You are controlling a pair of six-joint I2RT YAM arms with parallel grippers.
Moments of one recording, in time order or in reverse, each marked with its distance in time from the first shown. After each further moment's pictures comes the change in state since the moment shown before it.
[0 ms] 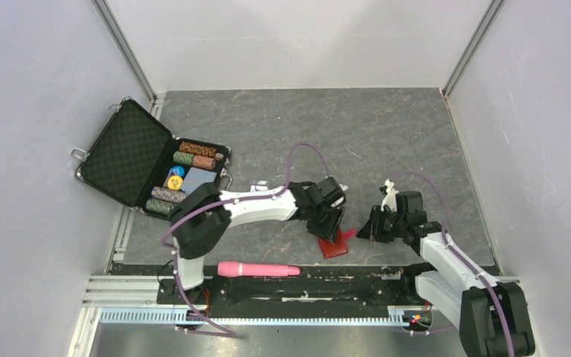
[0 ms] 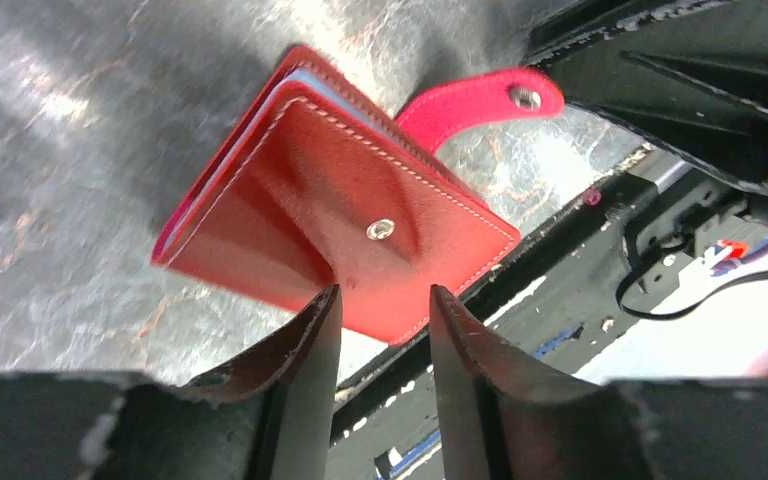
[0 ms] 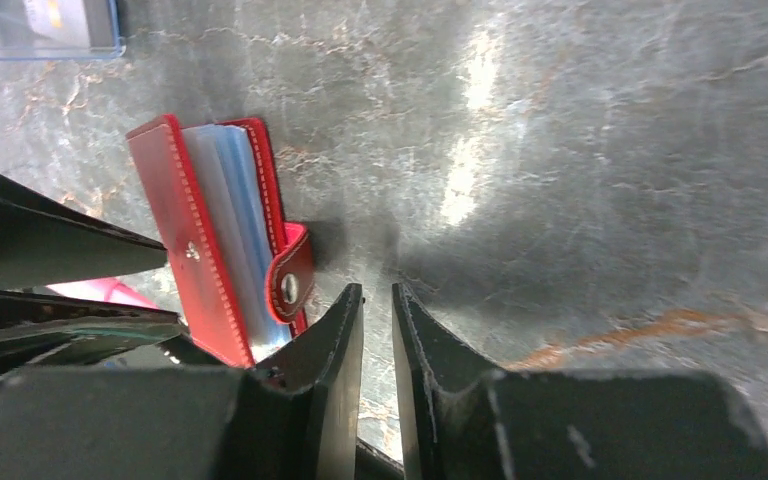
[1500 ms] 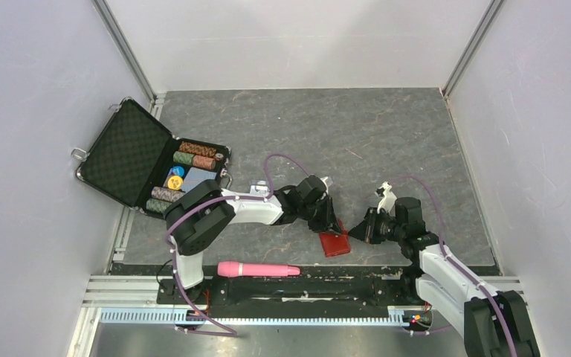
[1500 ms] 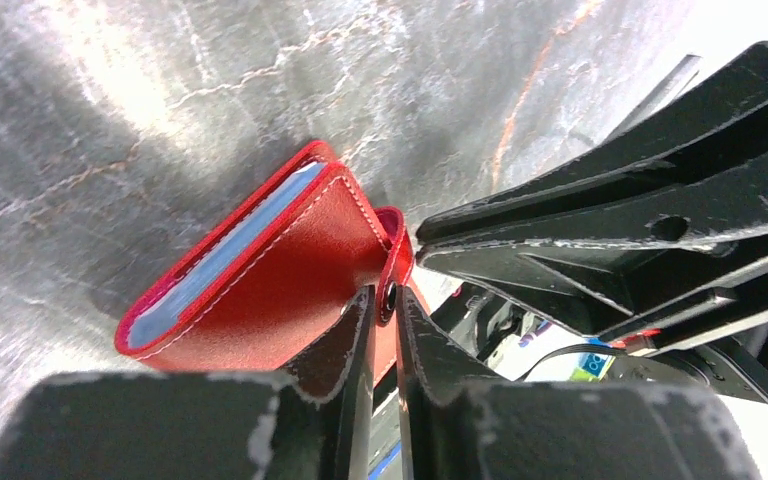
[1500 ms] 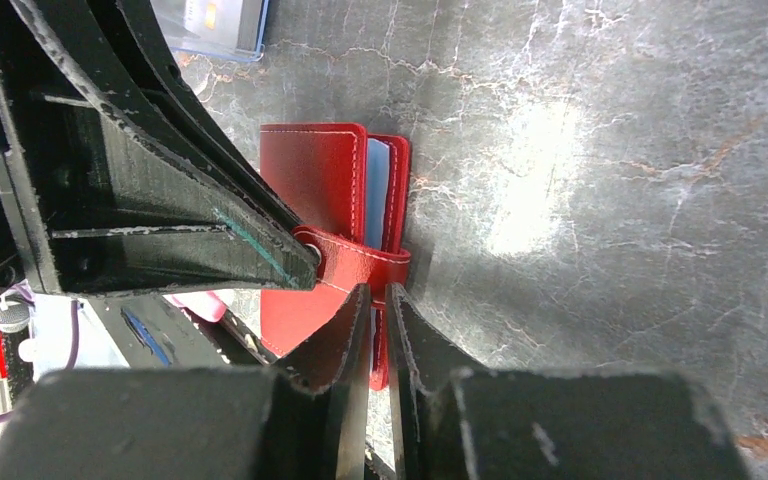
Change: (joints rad) left arm 0.095 -0.050 -0.317 0.620 0.144 -0.386; right arm 0.056 -0.082 -0.139 0.303 -0.156 0.105
